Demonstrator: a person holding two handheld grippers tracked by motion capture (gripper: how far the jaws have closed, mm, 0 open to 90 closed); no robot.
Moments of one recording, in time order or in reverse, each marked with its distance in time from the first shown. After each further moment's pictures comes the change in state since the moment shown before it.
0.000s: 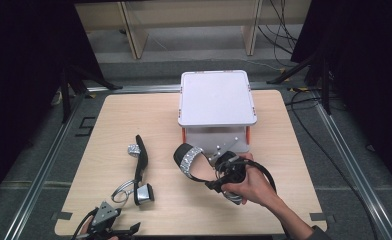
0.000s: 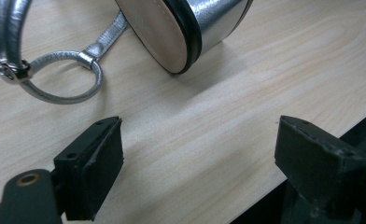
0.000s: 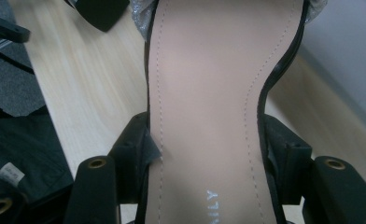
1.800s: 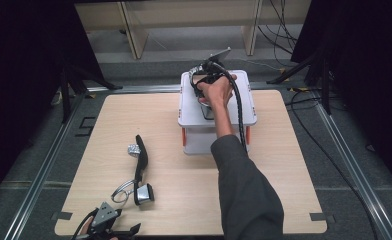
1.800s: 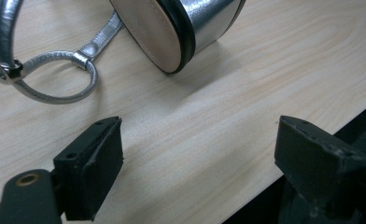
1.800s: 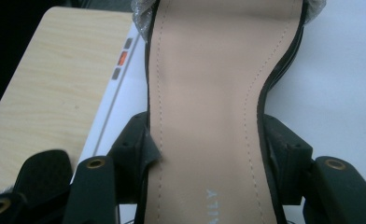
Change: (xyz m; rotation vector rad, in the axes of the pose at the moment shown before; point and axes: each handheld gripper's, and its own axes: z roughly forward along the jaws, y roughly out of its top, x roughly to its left) left arm -0.002 -0.001 0.000 0.001 -0.006 0.005; right arm -0.151 0.185 -0.012 -0.118 -0.304 0.700
